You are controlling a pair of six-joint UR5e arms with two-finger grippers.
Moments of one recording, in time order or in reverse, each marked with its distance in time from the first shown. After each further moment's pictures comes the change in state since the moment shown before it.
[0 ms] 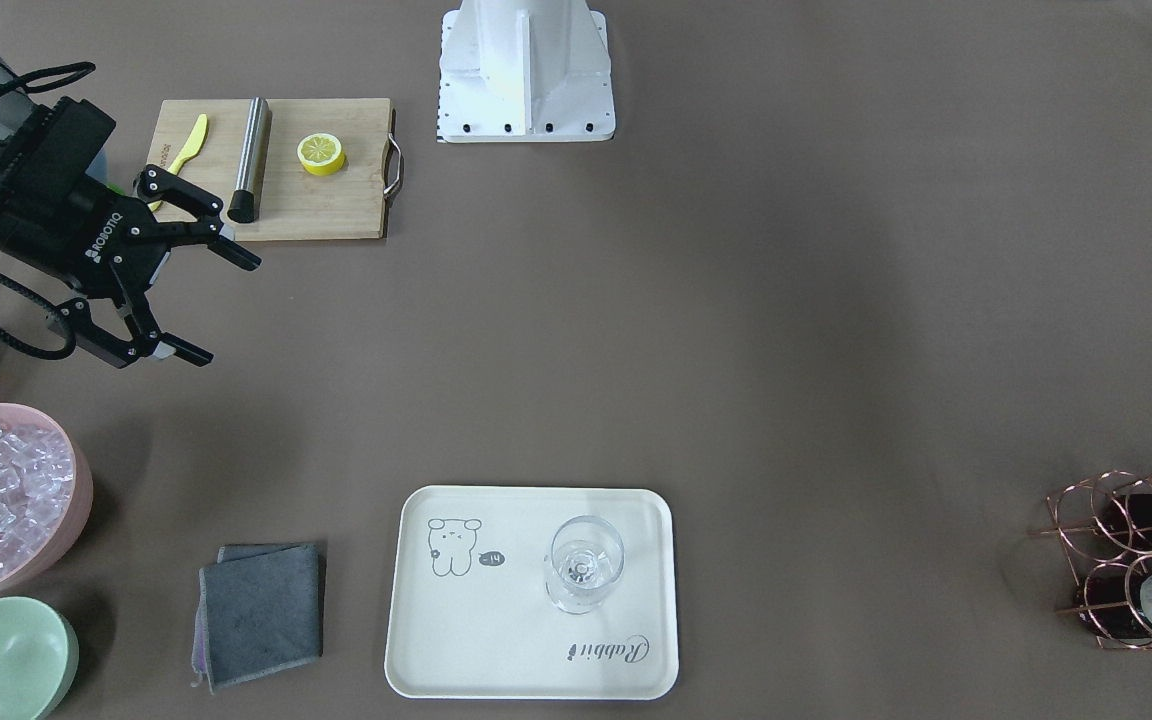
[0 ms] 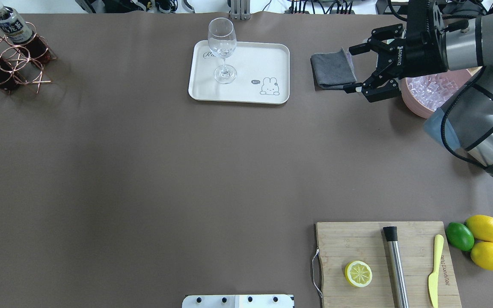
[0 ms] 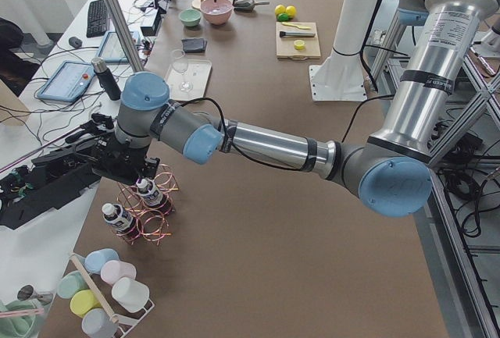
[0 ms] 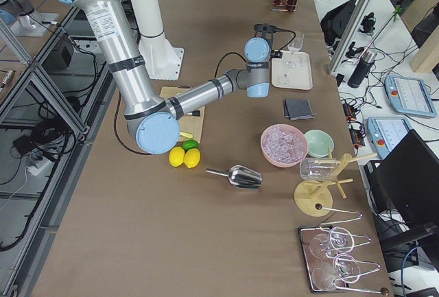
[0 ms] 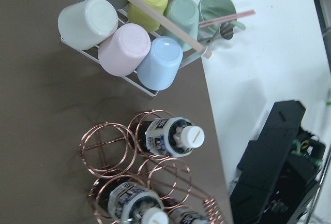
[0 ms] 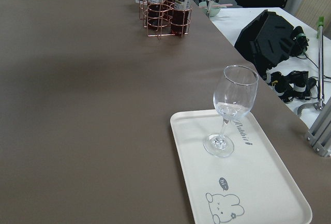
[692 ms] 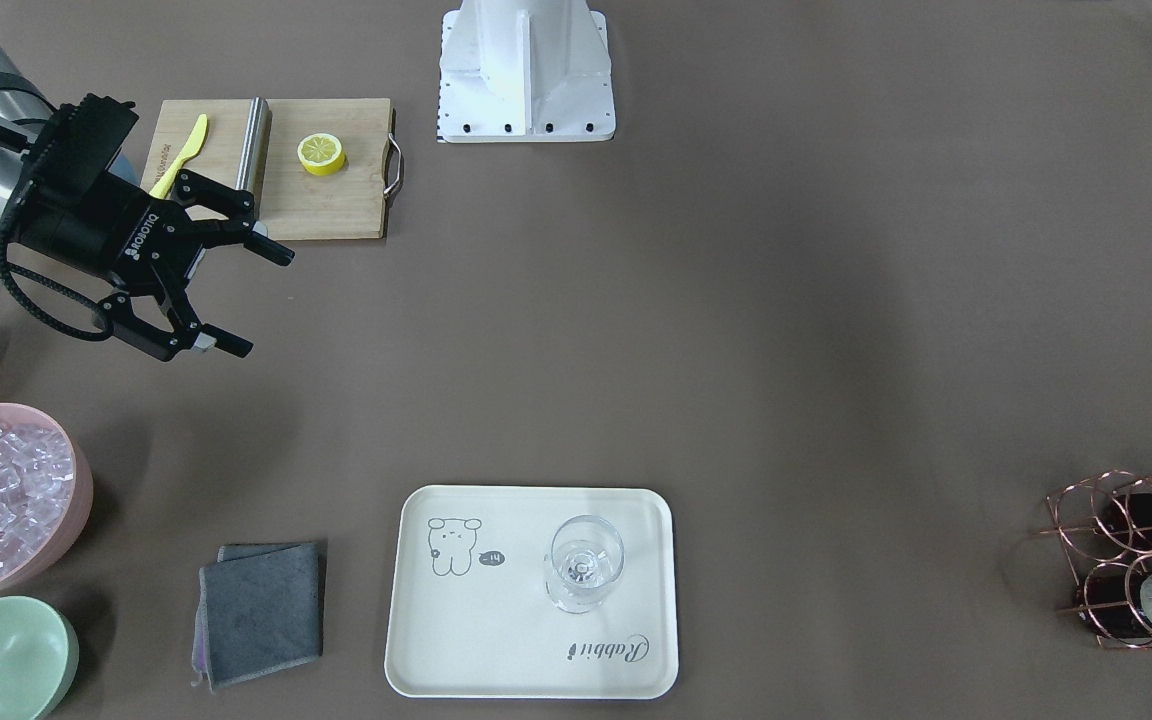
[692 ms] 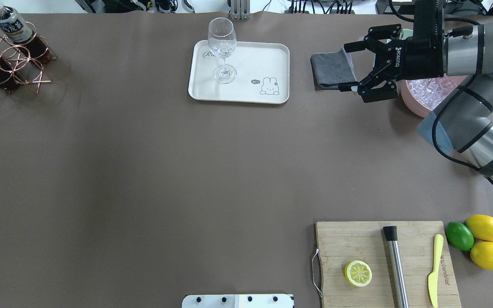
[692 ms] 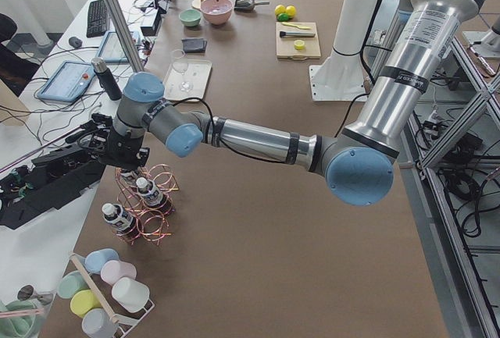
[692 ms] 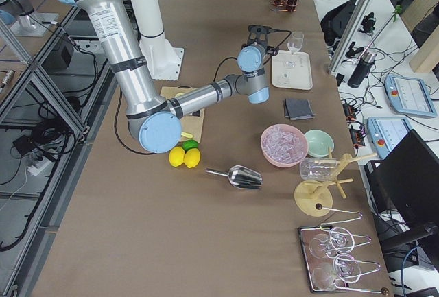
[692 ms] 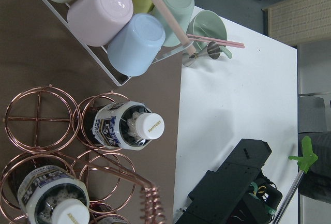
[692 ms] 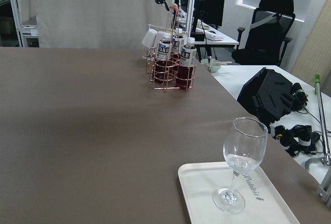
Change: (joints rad) left arm 0.160 -0.076 0.102 -0.139 0.191 -0.330; right arm -0.045 0.002 -0.062 0.325 -0.104 0.152
